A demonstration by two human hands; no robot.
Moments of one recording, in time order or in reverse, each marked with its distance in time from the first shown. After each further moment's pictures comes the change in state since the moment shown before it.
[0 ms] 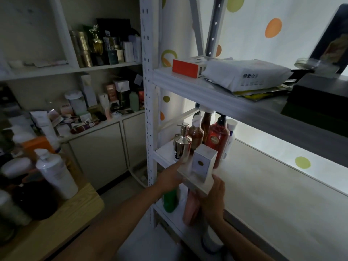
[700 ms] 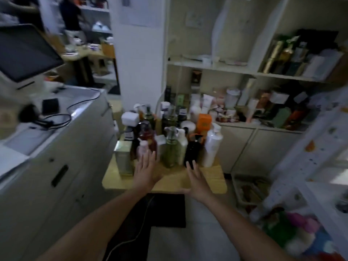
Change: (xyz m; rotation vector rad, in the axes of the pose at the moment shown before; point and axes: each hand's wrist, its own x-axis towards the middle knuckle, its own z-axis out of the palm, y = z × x) left_hand -0.424 -0.205 -0.200 0.662 0.790 -0.716; right_hand -0.229 -0.224 0.259 -0.395 -1.139 -0.982
